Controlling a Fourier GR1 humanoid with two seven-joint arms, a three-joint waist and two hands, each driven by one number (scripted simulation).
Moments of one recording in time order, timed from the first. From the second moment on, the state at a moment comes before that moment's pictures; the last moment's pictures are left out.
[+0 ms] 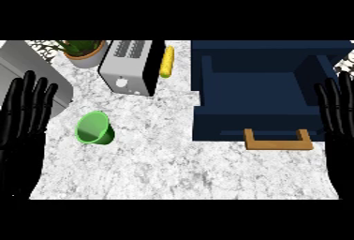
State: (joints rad) left arm -0.02 0.10 -0.01 -2.10 -0.03 0.00 0.02; right arm -0.01 -0.09 0.00 -2.10 0.00 -0.02 0.00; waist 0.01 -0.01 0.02
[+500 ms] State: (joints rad) left arm -0.10 0.06 0.11 -1.95 0.05 0.06 0.01; right arm -0.01 -0.09 0.02 -2.08 -0.08 0.05 0.04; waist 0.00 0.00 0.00
